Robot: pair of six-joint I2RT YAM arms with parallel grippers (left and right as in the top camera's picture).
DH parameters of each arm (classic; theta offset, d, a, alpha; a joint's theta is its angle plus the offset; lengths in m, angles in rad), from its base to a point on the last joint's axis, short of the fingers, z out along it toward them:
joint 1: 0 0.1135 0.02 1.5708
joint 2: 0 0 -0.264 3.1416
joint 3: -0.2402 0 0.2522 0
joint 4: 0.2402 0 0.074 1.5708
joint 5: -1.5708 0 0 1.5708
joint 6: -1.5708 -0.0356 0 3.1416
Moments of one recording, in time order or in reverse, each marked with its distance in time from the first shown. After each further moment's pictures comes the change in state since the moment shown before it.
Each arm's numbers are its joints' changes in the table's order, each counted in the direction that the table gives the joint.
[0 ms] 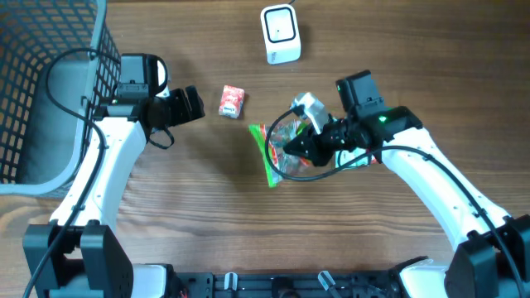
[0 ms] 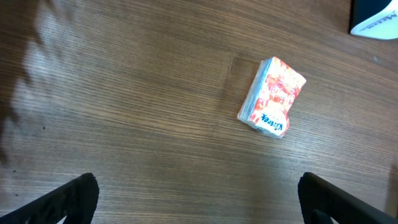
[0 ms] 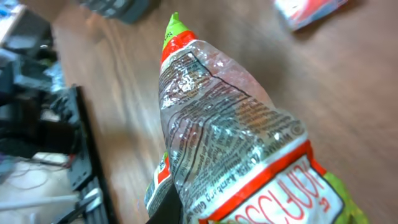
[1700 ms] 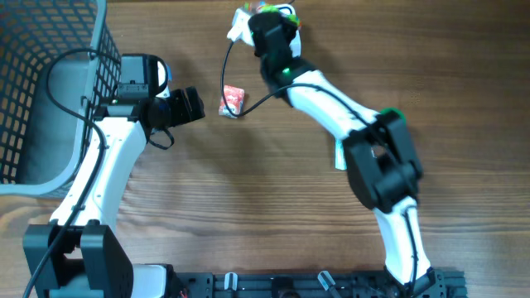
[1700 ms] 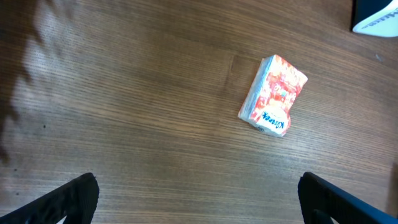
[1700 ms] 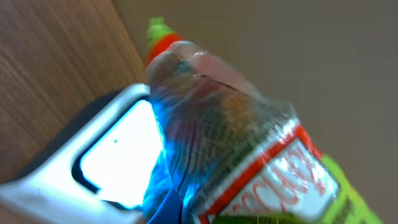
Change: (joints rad) left arm 0.000 -0.001 0.000 0.005 0.000 -0.003; right arm 0.179 -0.728 -0.681 -0.681 -1.268 0.680
